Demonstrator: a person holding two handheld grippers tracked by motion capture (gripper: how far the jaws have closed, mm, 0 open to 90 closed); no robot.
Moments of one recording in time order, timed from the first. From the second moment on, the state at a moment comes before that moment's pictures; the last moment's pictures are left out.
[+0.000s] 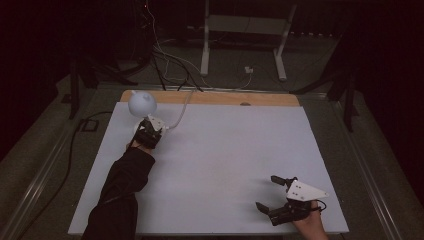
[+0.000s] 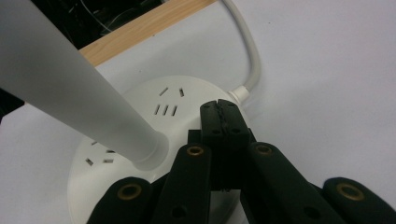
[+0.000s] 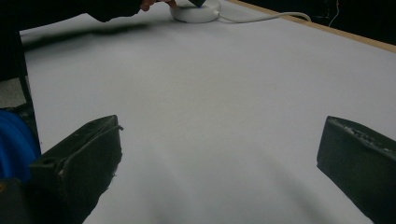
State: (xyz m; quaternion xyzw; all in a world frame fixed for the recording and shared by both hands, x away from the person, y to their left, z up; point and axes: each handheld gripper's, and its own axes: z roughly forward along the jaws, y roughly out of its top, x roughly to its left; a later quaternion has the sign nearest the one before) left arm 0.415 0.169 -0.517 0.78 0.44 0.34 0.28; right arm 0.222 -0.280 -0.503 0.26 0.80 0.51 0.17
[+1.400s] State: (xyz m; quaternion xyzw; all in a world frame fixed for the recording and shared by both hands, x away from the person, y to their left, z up) left arm 0.407 0.166 -0.491 0.80 0.40 0.33 0.30; right arm 0.222 -0.283 -0.502 0.26 0.80 0.52 0.17
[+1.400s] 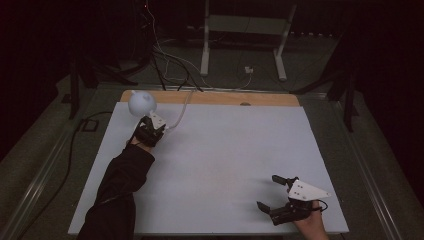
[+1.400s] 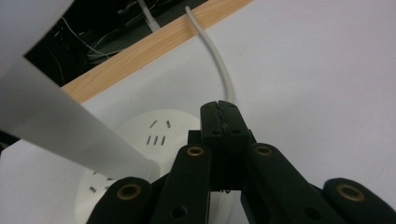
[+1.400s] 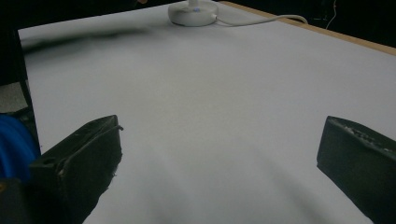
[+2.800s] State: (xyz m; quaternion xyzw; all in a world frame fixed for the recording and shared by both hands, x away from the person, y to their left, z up) left arm 0.357 0.179 -0.449 0.80 0.39 0.13 0.44; right arm 0.222 -0.282 -0.503 0.26 0.80 0.52 0.17
